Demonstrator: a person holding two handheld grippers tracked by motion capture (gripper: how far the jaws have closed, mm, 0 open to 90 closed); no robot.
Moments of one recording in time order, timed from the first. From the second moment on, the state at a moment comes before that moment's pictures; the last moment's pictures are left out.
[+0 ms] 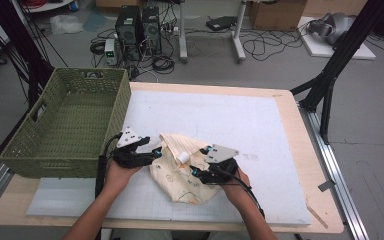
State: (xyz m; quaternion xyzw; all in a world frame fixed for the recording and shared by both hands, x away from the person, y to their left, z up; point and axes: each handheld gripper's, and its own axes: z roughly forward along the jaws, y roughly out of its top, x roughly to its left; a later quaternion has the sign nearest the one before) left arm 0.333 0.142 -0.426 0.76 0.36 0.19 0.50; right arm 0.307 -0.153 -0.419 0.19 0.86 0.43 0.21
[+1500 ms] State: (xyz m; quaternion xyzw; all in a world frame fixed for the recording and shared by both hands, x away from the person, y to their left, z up) left arm 0.330 0.143 -0.445 0.79 0.39 0.19 0.43; right arm 0.378 -0.237 -0.419 0.47 0.75 0.38 0.27
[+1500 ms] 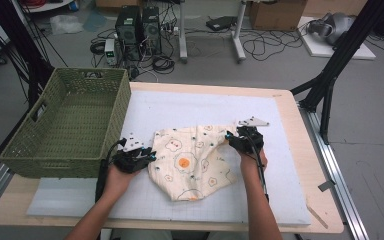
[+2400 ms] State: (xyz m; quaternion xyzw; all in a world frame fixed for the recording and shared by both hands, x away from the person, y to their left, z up) left arm 0.333 0.145 -0.446 0.77 0.41 0.18 0.45; right arm 0.277 -0.264 -0.444 0.40 0.82 0.35 0.19
